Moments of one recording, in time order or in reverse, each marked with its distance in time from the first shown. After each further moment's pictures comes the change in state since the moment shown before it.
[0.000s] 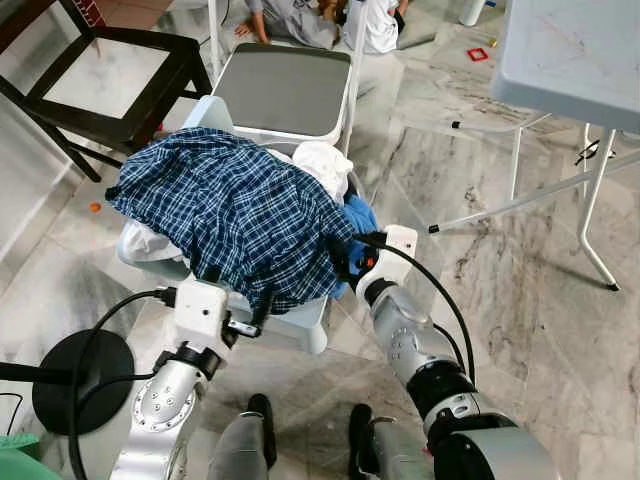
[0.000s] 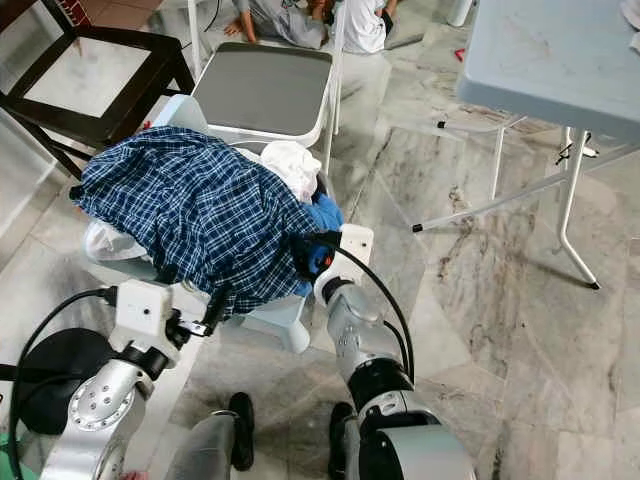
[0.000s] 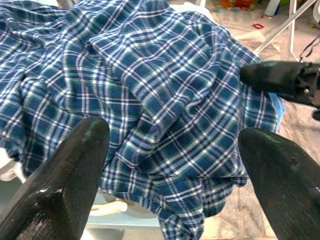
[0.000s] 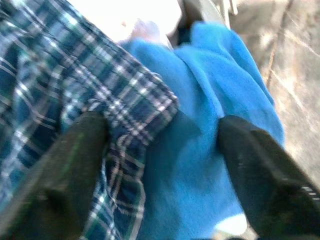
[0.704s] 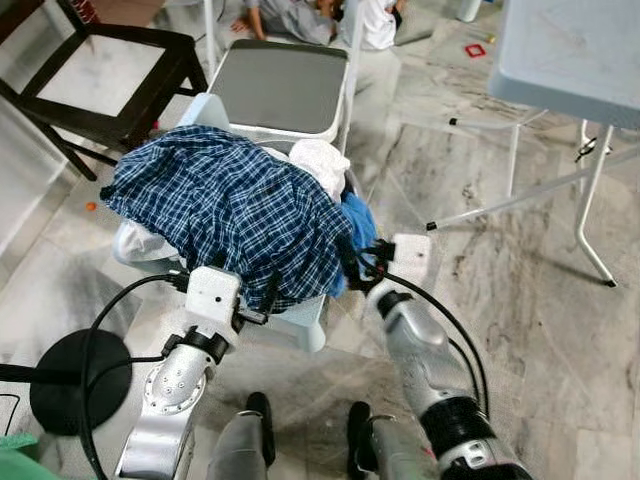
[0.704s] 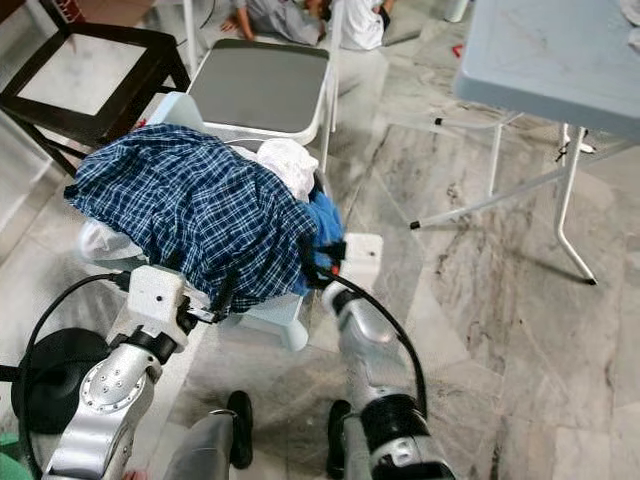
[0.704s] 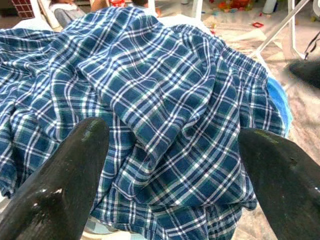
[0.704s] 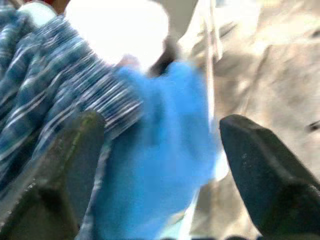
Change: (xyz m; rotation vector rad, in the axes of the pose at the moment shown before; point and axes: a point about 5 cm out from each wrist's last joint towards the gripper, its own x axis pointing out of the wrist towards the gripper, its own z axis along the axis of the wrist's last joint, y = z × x) left arm 0.018 -0.001 0.006 0.091 -0.024 0.009; right arm -0.037 -0.022 0.014 -0.200 -0.172 -0.010
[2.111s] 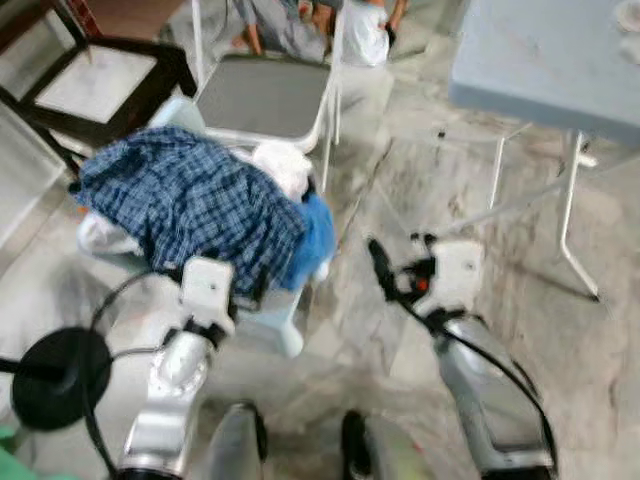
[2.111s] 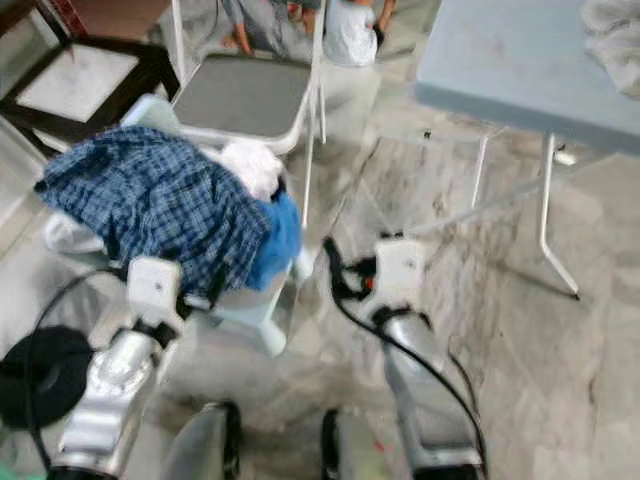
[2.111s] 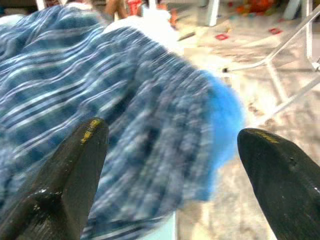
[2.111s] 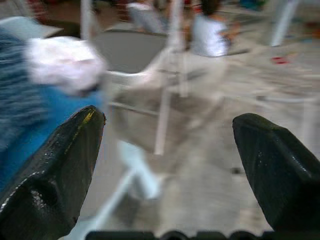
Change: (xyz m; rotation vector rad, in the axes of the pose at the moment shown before) left arm 0.008 0.007 -0.011 -0.040 0.036 0.078; right arm -0.054 -0.021 0.034 -0.231 -0.033 -0.030
